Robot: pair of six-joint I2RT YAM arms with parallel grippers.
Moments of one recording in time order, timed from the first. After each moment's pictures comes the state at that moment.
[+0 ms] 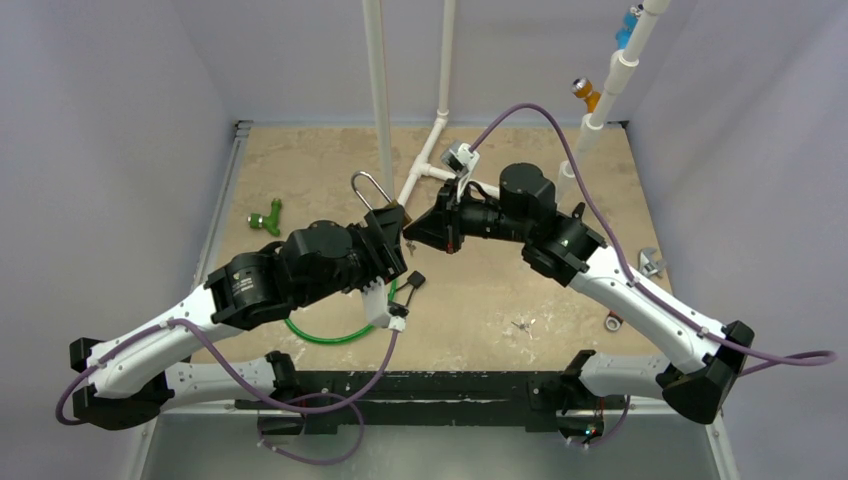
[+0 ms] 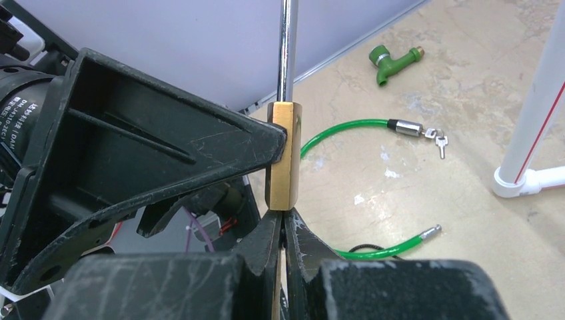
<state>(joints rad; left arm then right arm) -1.13 0.97 1.28 -0.77 -0.27 1.81 0.81 1.20 1.25 -0.23 -0.46 0.35</state>
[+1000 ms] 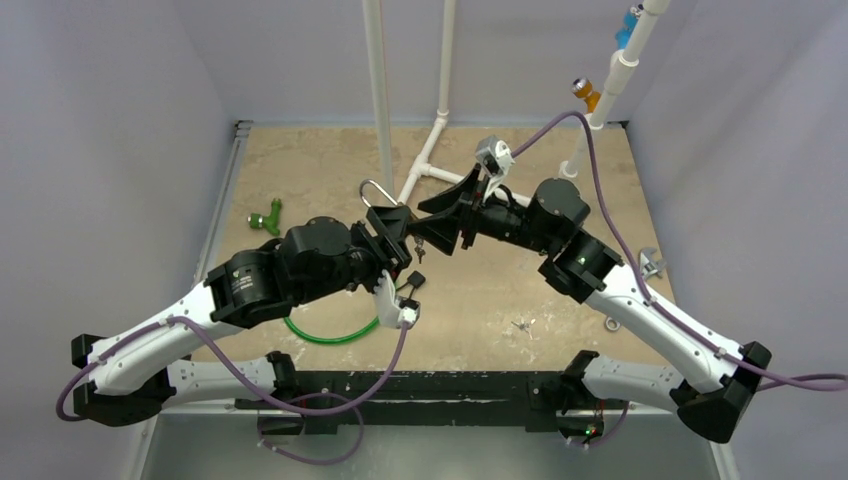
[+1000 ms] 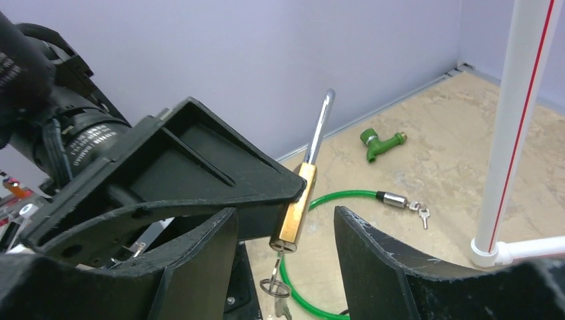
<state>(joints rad) -1.15 1.00 1.32 -0.74 -0.18 1.52 0.80 1.07 1.12 0.06 -0.41 0.39</state>
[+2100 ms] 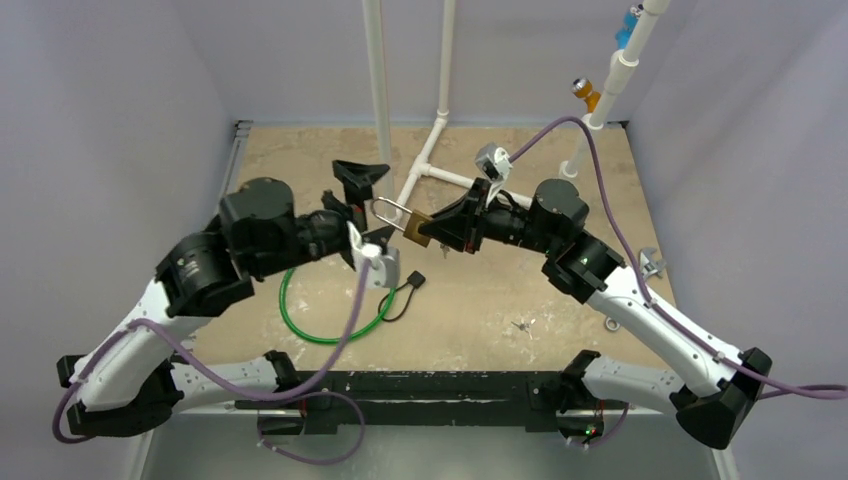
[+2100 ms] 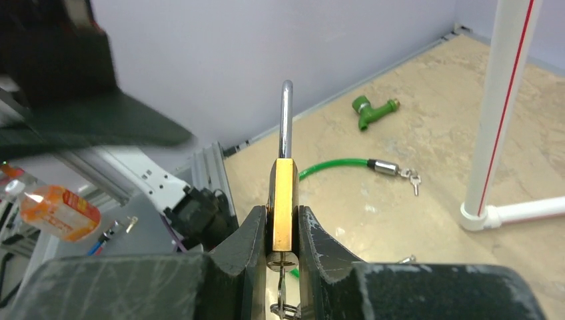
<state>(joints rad) -1.04 1.02 1.51 -0.75 -0.02 1.16 0.75 1.06 1.07 0.01 -0.47 0.37</state>
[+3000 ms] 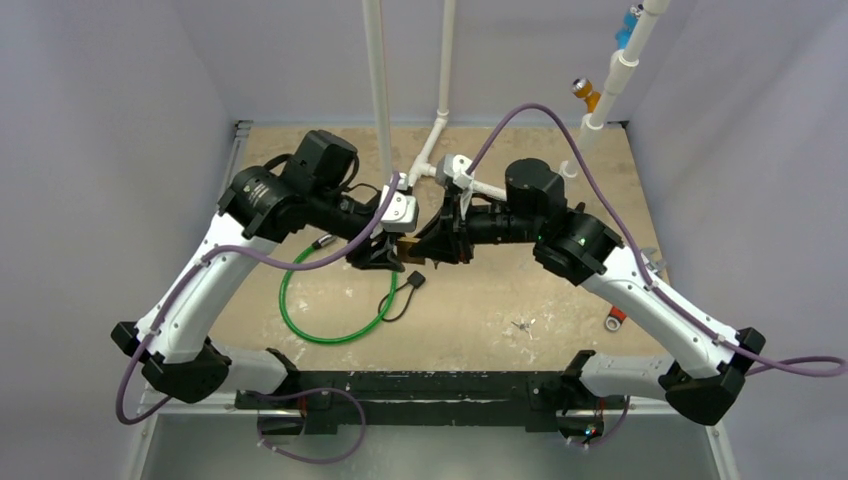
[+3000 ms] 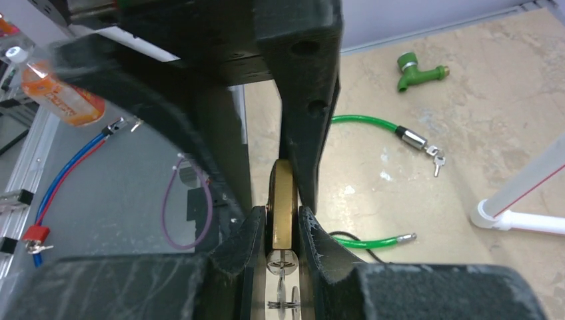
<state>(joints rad) -0.69 1.34 1.77 -1.28 0.77 0.70 0.82 1.18 1.35 -0.40 -0.59 0.05</state>
